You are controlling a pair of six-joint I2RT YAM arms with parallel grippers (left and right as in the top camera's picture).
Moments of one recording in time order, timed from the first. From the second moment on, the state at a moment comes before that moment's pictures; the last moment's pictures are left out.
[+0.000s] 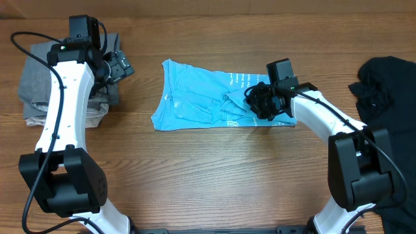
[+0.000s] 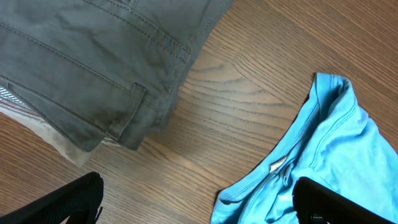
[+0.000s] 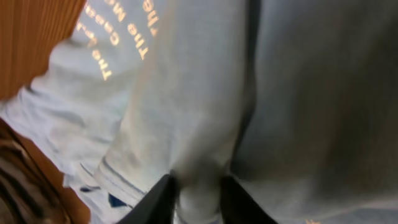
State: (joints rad) left arm 0.10 1.85 1.68 -1.04 -0.03 -0.47; right arm 0.25 1.87 1.16 -0.43 -0.32 1.01
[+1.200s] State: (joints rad) left arm 0.10 1.85 1.68 -1.04 -0.03 -0.47; right arm 0.32 1.94 1.16 0.14 -0.17 0.95
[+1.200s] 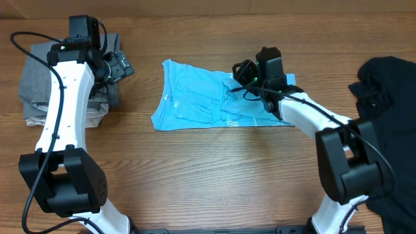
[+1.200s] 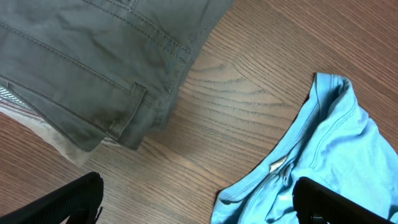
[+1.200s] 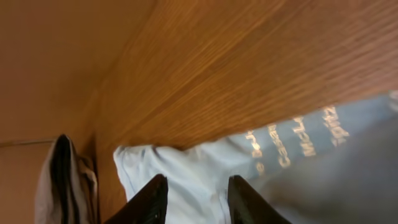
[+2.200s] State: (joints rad) left arm 0.10 1.85 1.68 -1.04 -0.03 -0.47; right arm 0.22 1.91 1.21 -0.48 -0.33 0.42
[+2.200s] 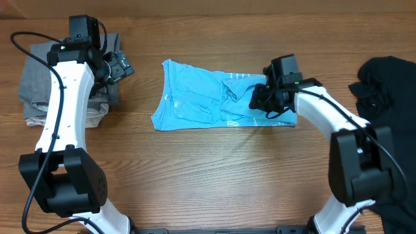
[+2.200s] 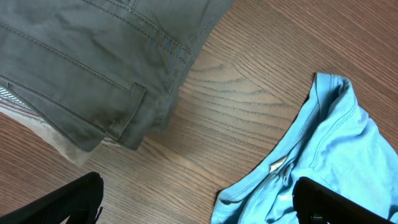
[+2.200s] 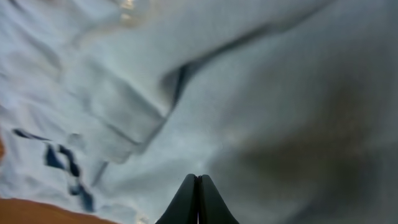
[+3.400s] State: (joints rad) left arm 0.10 1.85 1.68 -1.04 -0.03 -0.47; right arm 0.28 2.00 1.20 -0.18 -0.32 0.41
